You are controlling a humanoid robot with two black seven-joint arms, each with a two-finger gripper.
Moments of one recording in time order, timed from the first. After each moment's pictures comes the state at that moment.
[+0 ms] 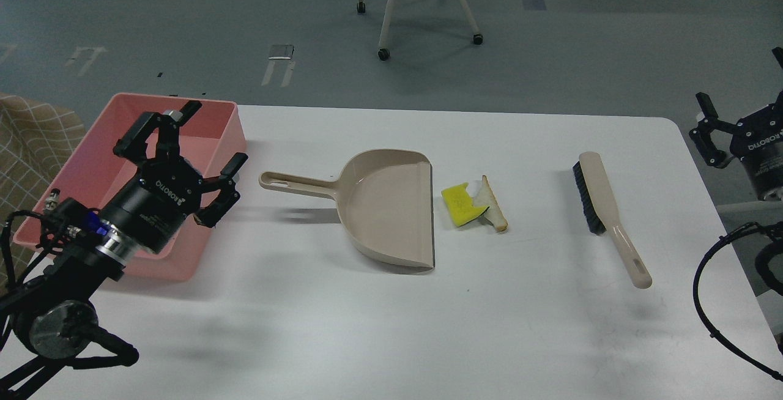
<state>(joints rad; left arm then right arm) 0.04 0.76 -1.02 -1.66 0.31 -0.20 -0.45 0.25 -0.28 1.74 1.12 -0.58 0.49 0.01</state>
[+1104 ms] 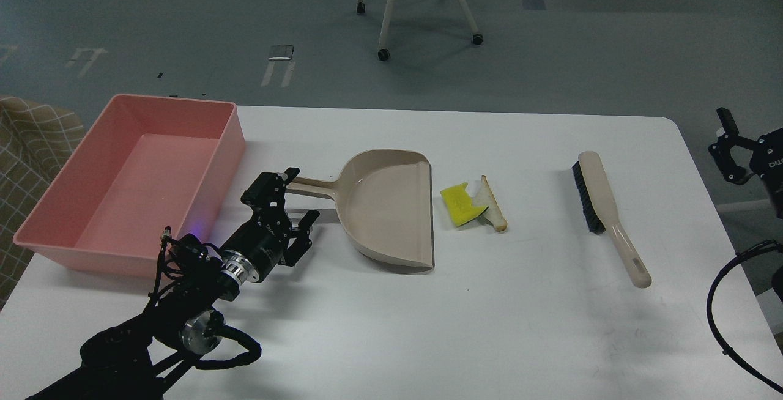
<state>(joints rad) -0.22 0.32 -0.78 -1.14 0.47 -0.08 -0.40 0.19 -0.29 1.78 1.15 -0.58 0.49 0.01</state>
